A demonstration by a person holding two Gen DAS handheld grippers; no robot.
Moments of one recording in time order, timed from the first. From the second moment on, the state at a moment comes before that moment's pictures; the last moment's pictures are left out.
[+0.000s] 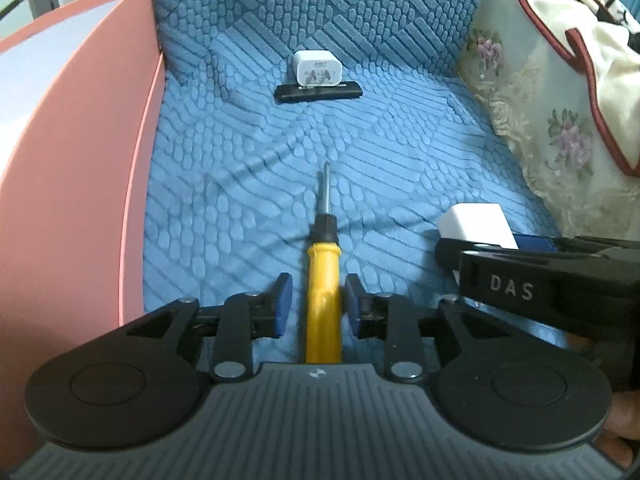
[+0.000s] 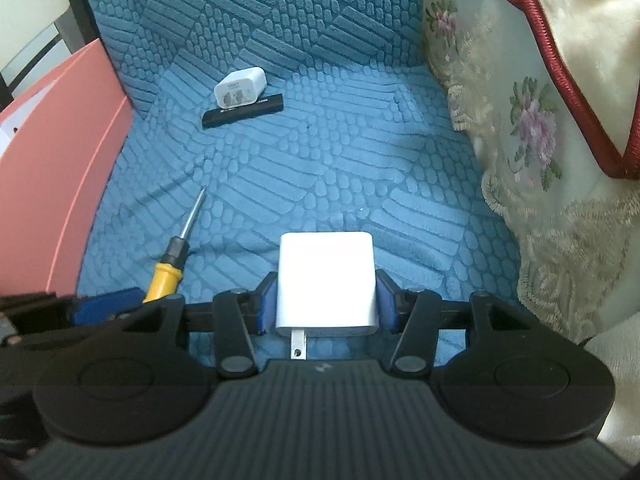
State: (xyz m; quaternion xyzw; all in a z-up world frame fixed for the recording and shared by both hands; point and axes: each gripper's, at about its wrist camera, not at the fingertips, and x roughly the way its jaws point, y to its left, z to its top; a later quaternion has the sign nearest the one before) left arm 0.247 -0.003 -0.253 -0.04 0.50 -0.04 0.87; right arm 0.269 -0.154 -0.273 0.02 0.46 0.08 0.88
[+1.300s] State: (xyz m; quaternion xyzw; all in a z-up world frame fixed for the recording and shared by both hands) left arm 0.202 0.018 -0.185 -0.13 0.42 -0.07 0.90; right arm 0.209 -0.175 -0.209 0.03 0.39 0.10 0.91
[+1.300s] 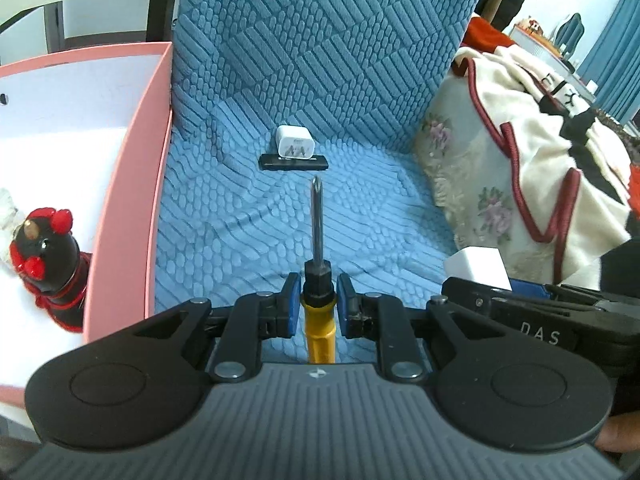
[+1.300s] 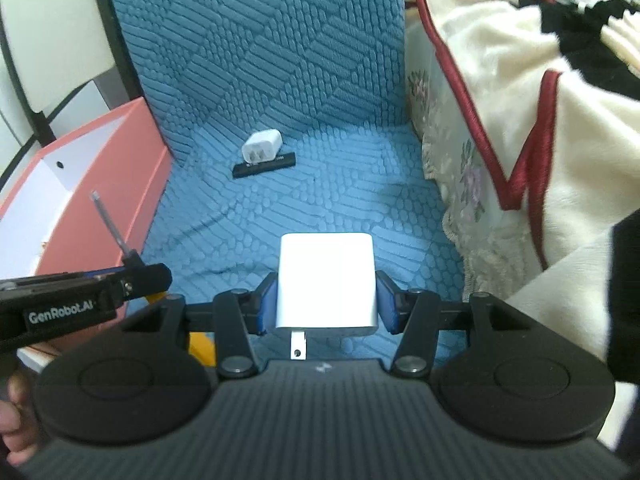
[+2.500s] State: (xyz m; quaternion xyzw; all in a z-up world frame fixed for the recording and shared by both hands) left arm 0.087 0.105 -0.055 -0.15 0.37 -0.04 0.91; right arm 0.099 -0.089 -0.097 -0.03 0.34 0.18 0.92
